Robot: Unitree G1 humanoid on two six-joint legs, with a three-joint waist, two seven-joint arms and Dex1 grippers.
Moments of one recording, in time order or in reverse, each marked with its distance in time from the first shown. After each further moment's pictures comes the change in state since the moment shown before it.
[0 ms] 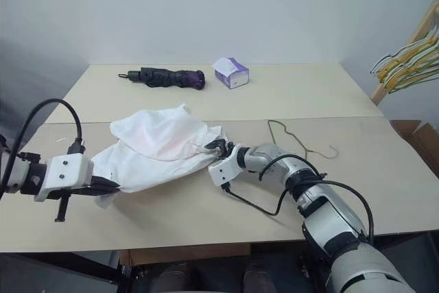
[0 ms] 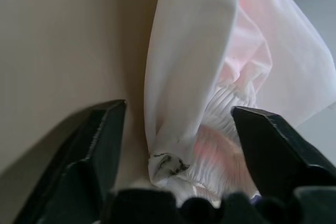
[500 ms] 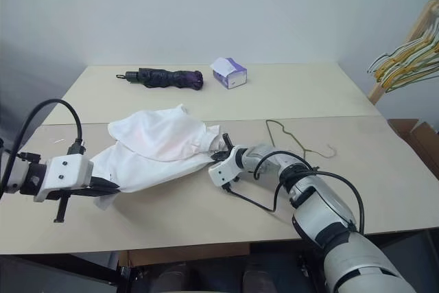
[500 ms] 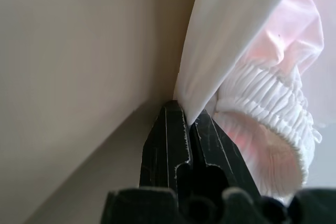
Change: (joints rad) left arm 0.001 0.000 0.003 0.002 -0.014 -0.003 -0.023; right arm -0.082 0.066 0.060 0.191 -0.097 0.033 -0.131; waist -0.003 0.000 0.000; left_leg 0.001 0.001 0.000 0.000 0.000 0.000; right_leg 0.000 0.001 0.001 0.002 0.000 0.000
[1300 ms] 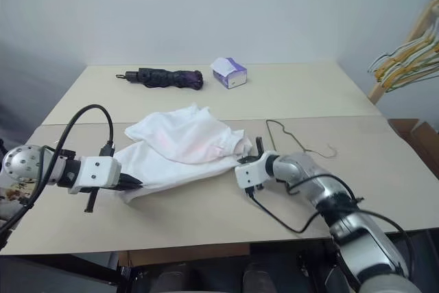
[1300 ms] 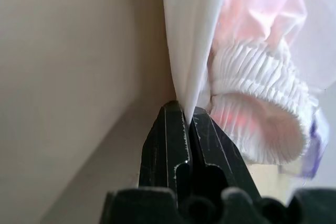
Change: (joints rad) left arm -0.264 -0.150 -0.286 0.197 0.162 -0.203 0.012; right arm 0.512 -0.315 -0.248 -0.838 0.287 0.372 0.452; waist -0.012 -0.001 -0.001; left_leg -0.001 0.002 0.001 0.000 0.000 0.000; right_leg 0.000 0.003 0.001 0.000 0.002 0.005
